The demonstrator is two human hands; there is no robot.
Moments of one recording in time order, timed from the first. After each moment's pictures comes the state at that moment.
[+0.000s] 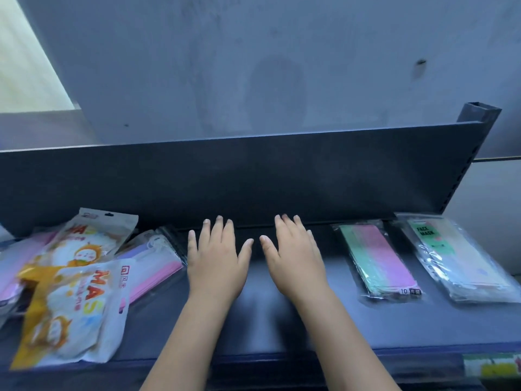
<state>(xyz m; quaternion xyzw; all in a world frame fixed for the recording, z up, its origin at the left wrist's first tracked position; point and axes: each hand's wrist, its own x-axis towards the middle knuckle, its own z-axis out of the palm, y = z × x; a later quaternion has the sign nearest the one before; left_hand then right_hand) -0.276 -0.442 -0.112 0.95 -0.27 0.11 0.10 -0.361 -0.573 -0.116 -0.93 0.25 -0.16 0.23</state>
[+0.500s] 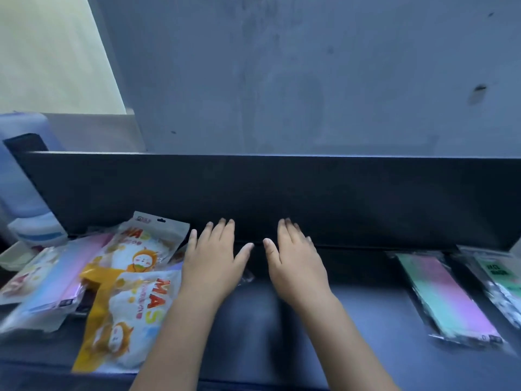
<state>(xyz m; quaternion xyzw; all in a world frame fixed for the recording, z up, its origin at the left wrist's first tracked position) -0.189 -0.353 -0.081 0.96 -0.26 0.09 0.09 -0.275 -0.498 -0.091 -0.94 0.20 -0.14 0.23</state>
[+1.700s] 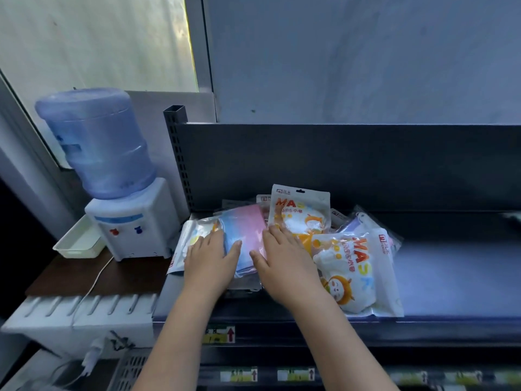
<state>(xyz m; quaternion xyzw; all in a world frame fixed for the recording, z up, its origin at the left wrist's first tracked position) -0.017 0.009 -0.134 0.94 -0.21 -0.03 0.28 -0.125 -0.117 -0.108 -0.97 0.19 -0.04 0.15</state>
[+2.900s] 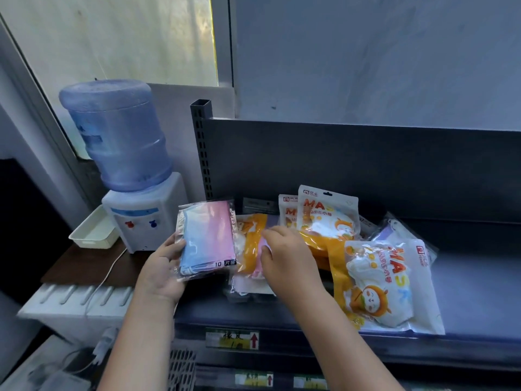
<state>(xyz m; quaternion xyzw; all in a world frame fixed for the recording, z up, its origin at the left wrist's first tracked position) 0.058 0.104 -0.152 0.42 0.10 -0.23 0.88 -0.089 -0.086 -0.118 -0.95 0.14 -0.20 0.20</state>
